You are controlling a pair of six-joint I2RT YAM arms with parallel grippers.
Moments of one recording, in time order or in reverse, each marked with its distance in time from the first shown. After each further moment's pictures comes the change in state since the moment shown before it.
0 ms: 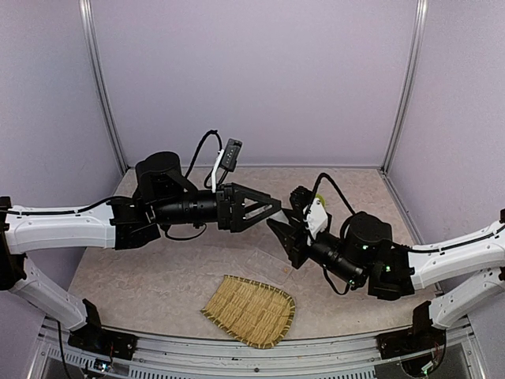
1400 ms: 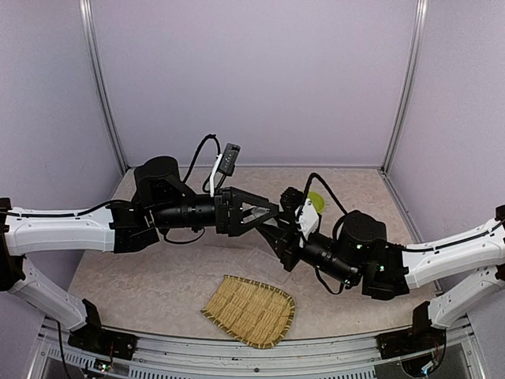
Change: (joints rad) left arm -0.003 -0.010 -0.035 0.024 -0.006 -0.008; right arm 0.005 0.056 0.042 0.026 -0.092 0.014
